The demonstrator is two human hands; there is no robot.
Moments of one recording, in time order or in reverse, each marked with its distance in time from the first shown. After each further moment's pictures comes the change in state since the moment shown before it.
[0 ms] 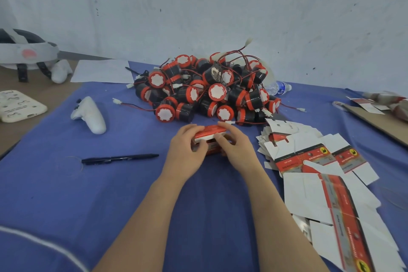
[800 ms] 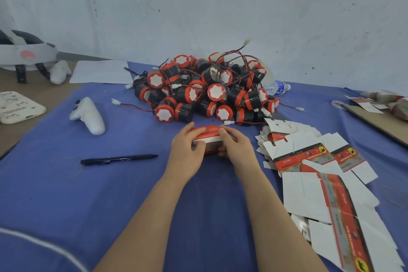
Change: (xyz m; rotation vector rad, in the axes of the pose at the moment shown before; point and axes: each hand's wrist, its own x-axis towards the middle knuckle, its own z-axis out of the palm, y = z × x) left_hand 0.002 0.002 0.003 -0.042 -0.031 -0.060; right_hand 0.003 -0.001 0.008 0.283 0.106 0.171
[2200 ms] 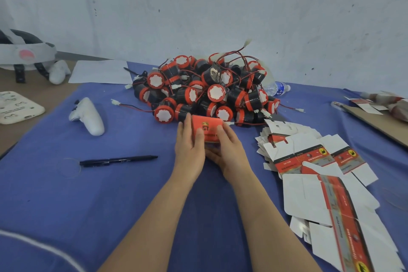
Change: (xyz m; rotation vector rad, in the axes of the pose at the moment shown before) left_hand -0.001 0.011 0.011 -0.305 0.071 -0.156; right_hand -0.005 -0.003 0.021 0.291 -0.045 0.154
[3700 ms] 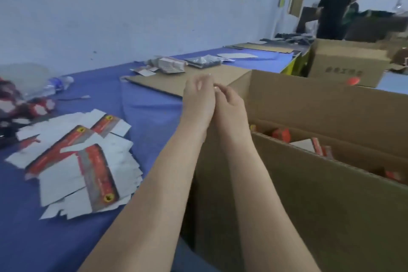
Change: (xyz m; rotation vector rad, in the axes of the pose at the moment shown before) left_hand -0.252 0.220 0.292 -0.308 -0.812 0.012; right_hand -0.286 -0.168 -0.276 -0.341 1.013 -0.480
